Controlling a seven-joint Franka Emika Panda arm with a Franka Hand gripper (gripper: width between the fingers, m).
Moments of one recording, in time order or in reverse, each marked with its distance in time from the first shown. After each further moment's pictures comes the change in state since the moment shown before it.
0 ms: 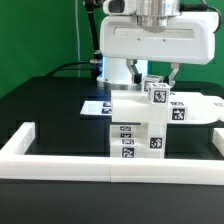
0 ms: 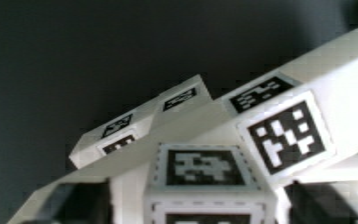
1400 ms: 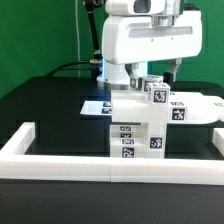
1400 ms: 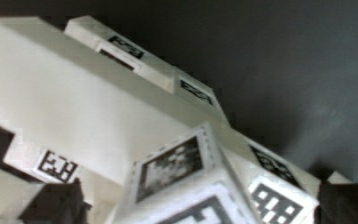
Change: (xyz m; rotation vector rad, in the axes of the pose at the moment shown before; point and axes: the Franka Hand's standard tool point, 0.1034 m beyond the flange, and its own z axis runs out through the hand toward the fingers) arm 0.001 0.000 -0.001 -0.013 0.000 -1.110
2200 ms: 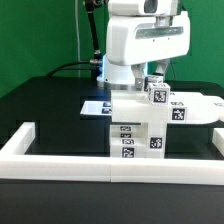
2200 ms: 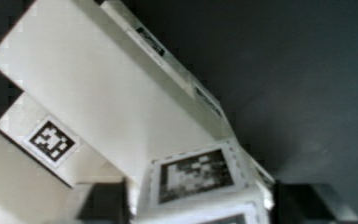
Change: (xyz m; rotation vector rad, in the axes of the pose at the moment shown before) arm -0.003 0.004 0.000 -0.009 -0.010 -0.139
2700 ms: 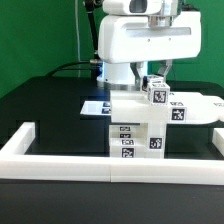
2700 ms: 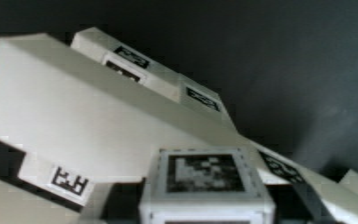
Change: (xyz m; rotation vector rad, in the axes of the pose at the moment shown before) arm 0.000 0.000 0.000 0.000 0.000 0.328
